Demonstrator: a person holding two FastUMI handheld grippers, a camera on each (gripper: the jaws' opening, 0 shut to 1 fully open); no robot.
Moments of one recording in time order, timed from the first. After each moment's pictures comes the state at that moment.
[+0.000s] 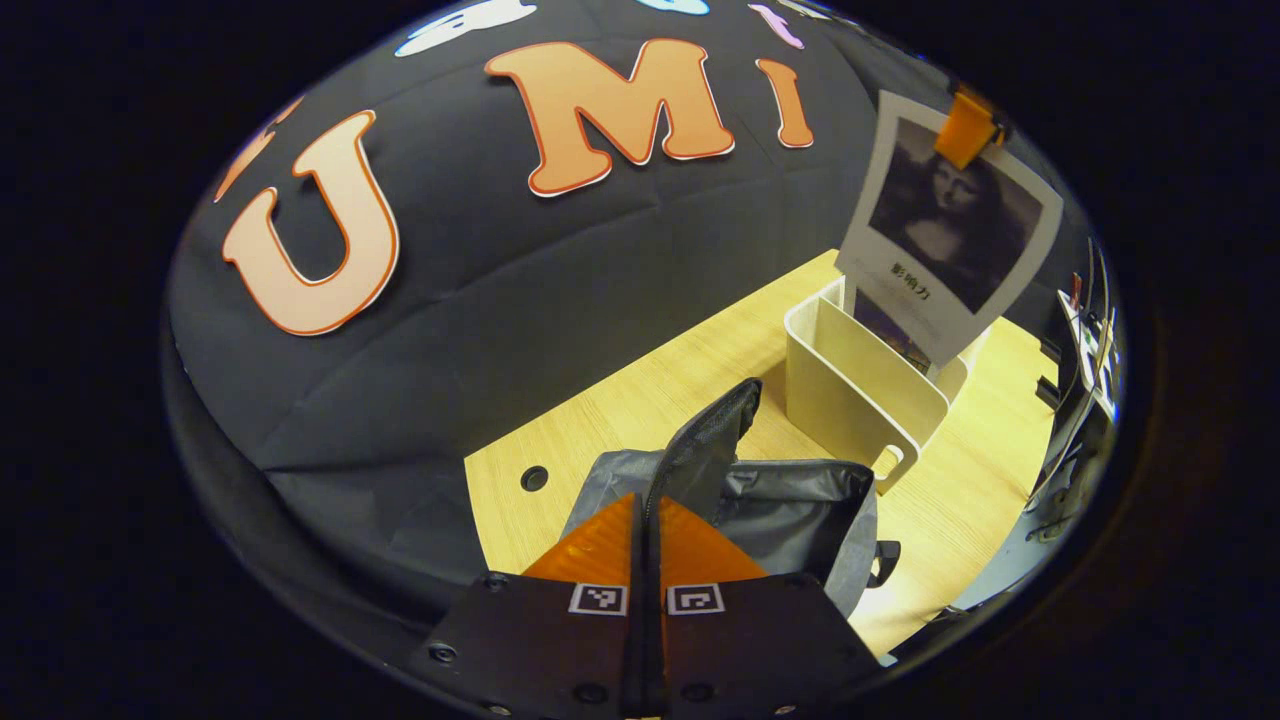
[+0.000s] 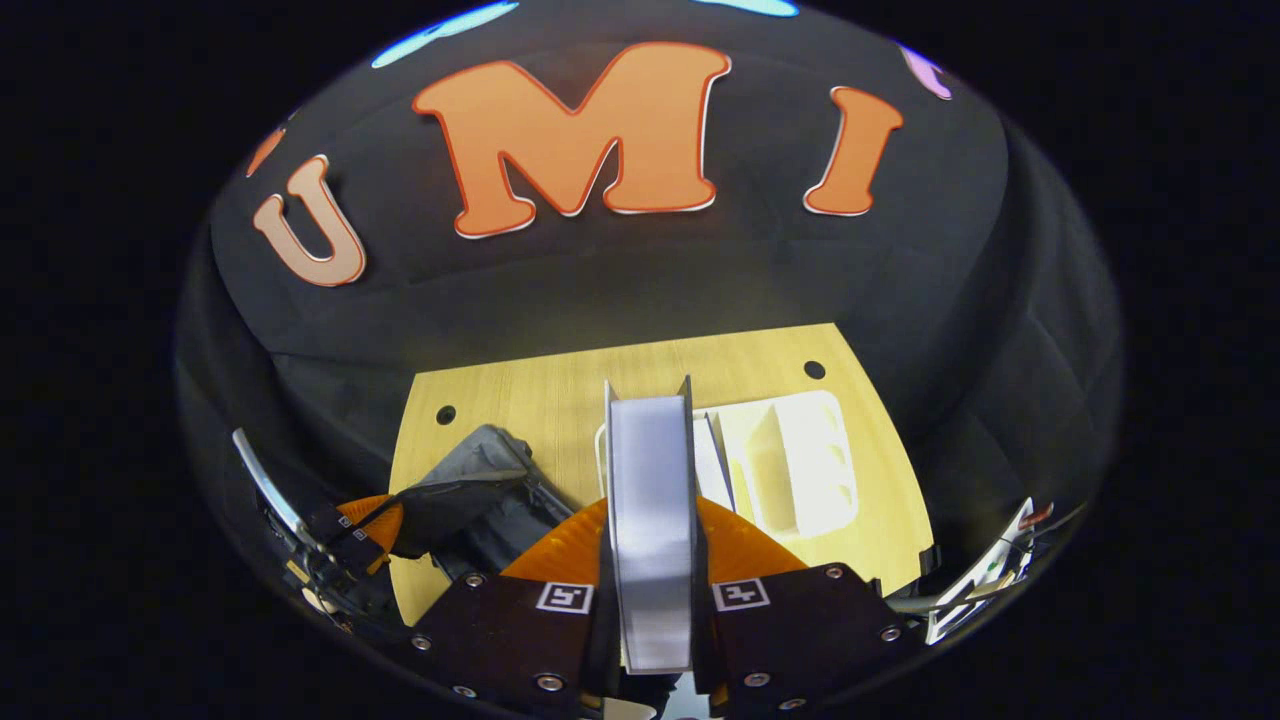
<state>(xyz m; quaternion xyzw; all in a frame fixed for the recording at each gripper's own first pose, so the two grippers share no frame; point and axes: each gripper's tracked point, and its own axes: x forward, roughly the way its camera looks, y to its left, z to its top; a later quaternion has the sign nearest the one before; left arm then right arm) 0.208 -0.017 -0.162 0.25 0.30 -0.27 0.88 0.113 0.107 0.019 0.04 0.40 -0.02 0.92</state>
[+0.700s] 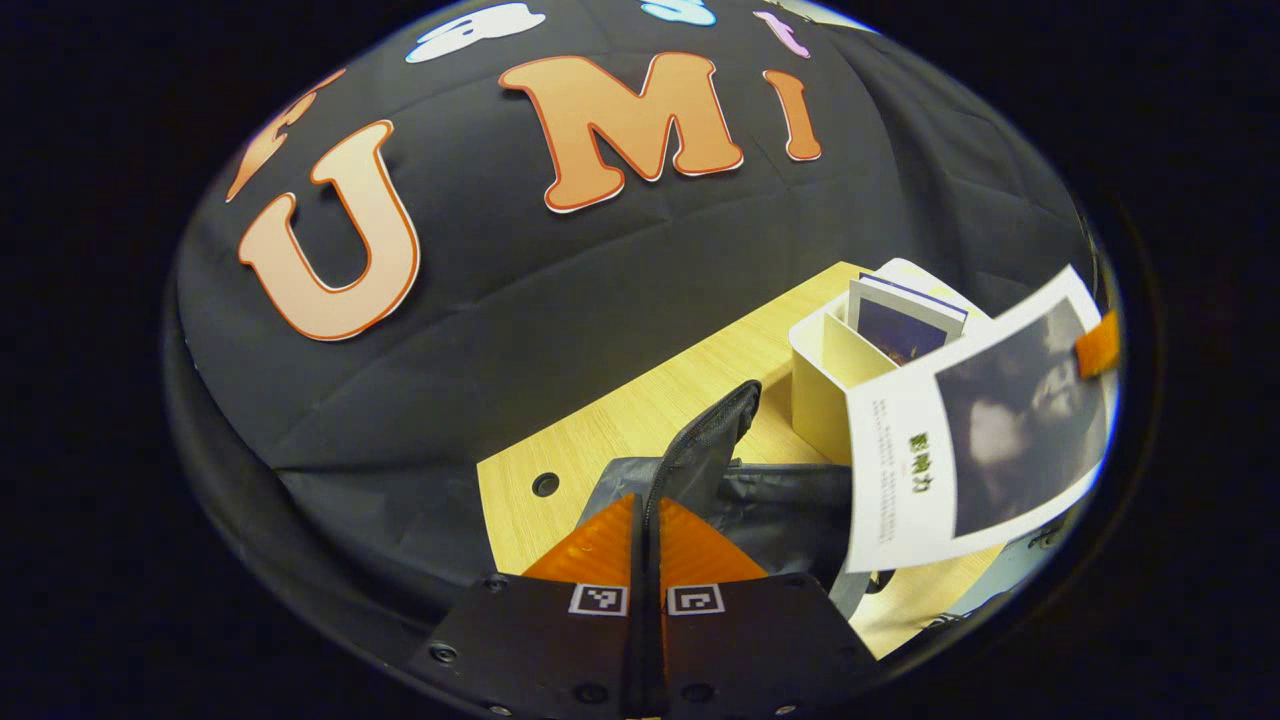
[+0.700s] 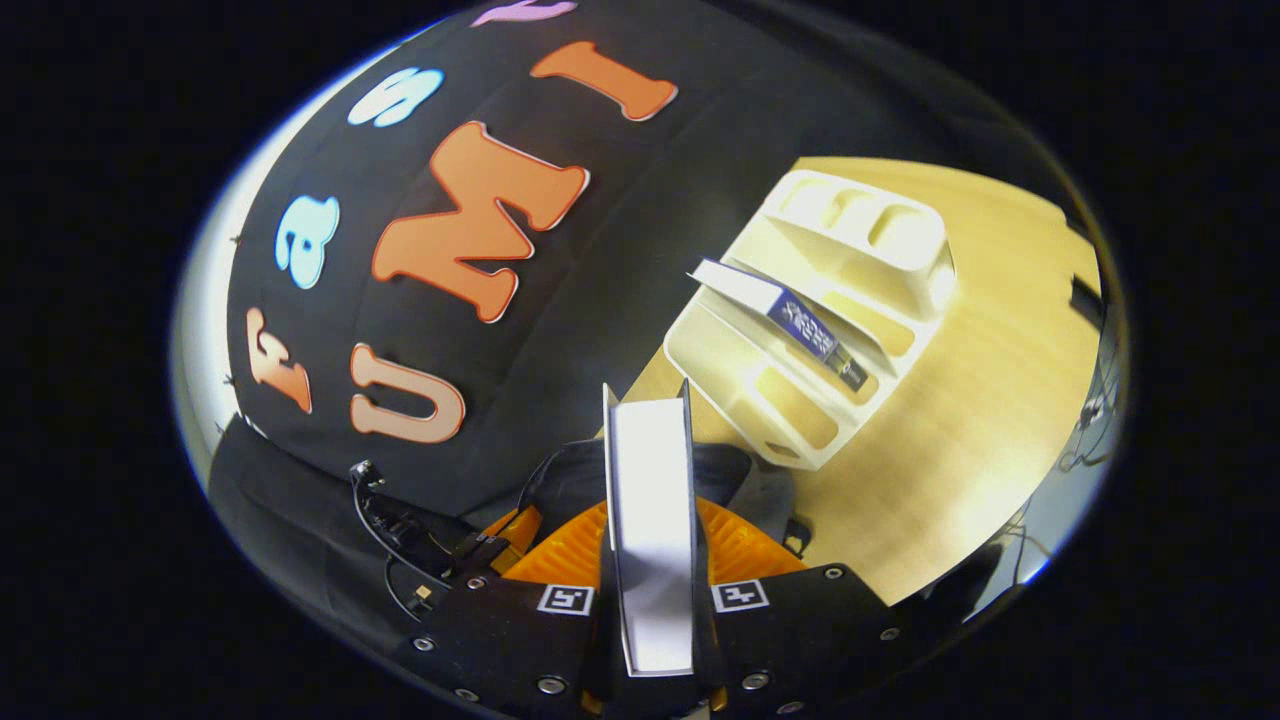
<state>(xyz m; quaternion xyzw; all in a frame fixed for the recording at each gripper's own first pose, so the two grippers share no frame) 0.204 -0.019 -0.148 0.25 0.28 -0.26 0.89 0.010 0.178 -0.121 0.49 0.31 0.03 0.82</state>
